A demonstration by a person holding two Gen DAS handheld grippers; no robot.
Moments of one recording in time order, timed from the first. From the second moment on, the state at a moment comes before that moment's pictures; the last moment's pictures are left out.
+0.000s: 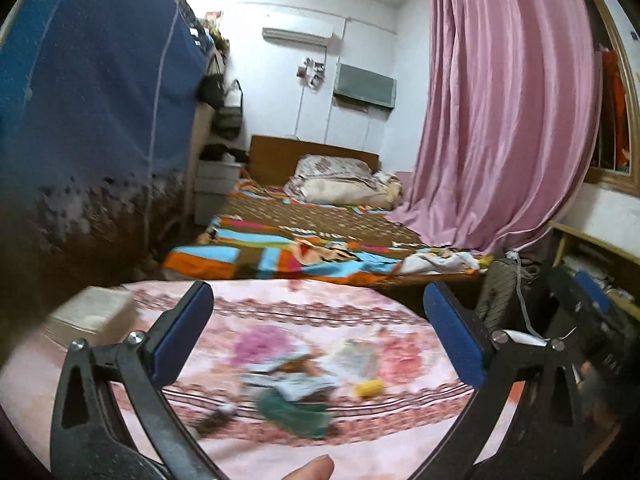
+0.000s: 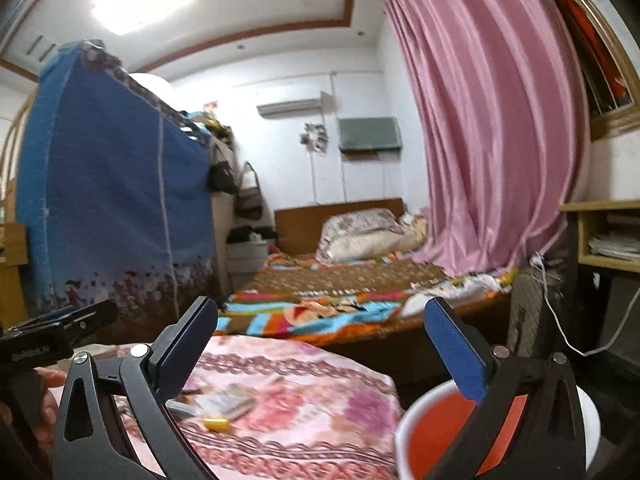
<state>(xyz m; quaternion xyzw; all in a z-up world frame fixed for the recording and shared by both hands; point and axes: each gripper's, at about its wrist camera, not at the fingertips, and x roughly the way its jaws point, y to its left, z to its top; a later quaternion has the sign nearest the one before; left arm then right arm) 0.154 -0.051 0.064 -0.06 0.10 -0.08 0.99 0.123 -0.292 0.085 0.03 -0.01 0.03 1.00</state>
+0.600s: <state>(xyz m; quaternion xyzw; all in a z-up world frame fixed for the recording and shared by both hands) 0.130 0.006 0.038 -0.01 0.10 -0.04 0.99 0.149 -0.209 0.057 -0.06 0.06 0.09 0.99</state>
